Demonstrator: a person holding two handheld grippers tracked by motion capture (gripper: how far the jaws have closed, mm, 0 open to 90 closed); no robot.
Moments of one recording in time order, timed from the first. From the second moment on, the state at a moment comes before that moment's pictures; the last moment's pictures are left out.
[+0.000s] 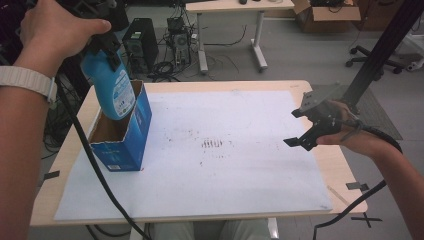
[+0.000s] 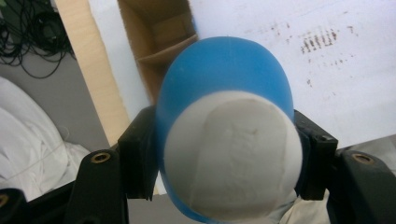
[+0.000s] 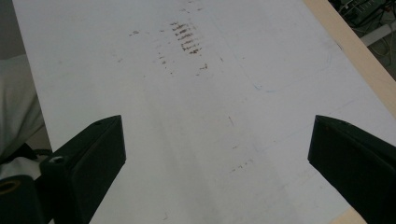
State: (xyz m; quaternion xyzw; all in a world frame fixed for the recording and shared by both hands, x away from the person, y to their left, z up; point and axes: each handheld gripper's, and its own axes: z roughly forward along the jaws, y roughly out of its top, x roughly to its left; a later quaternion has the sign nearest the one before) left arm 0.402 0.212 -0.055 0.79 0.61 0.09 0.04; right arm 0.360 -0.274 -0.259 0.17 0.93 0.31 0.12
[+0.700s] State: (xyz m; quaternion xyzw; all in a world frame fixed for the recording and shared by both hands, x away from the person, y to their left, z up) left arm 0.414 0.241 -0.096 0.75 0.65 0.11 0.03; right arm 0.362 -0.274 -0.264 0.17 0.93 0.31 0.12
